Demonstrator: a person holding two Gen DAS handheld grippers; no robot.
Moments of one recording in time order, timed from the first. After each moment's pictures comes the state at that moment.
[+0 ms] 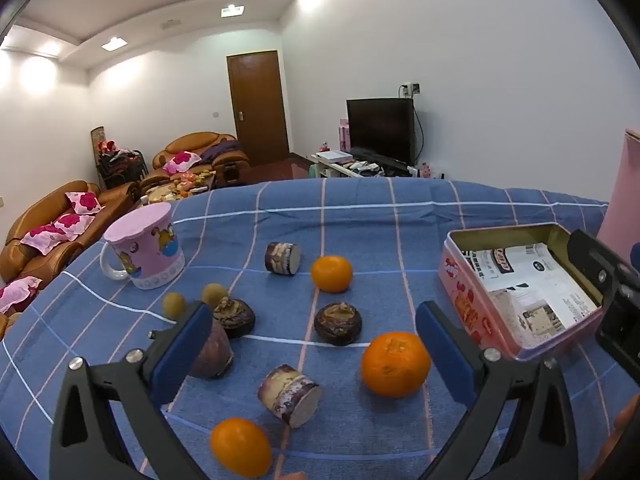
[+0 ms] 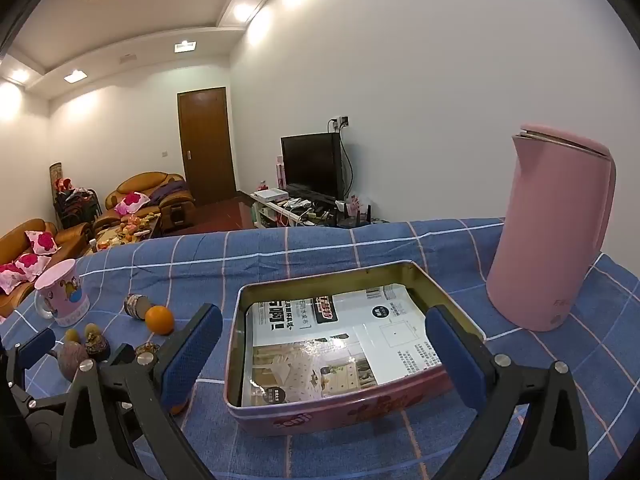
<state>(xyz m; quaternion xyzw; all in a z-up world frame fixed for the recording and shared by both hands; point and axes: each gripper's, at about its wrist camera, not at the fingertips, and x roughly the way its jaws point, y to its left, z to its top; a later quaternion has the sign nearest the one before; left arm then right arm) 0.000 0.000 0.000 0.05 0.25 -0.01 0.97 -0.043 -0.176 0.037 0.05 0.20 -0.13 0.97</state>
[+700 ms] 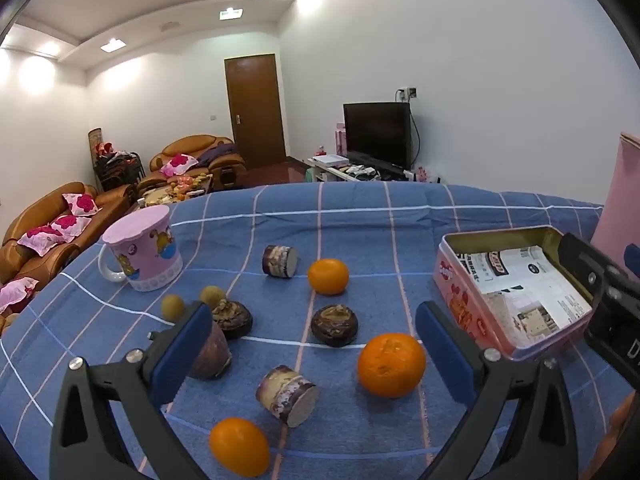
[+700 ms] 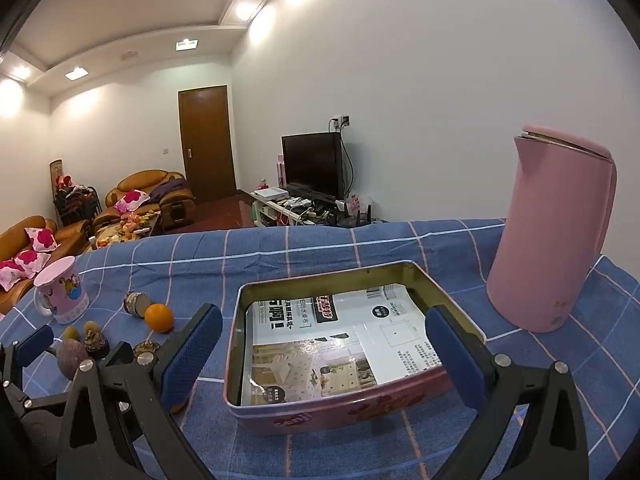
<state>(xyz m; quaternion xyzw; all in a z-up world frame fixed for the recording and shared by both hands) -0.004 -0.001 0.001 0.04 0.25 -0.02 0.97 -0.043 -0.173 0.038 0.05 0.20 -0.13 0.97</state>
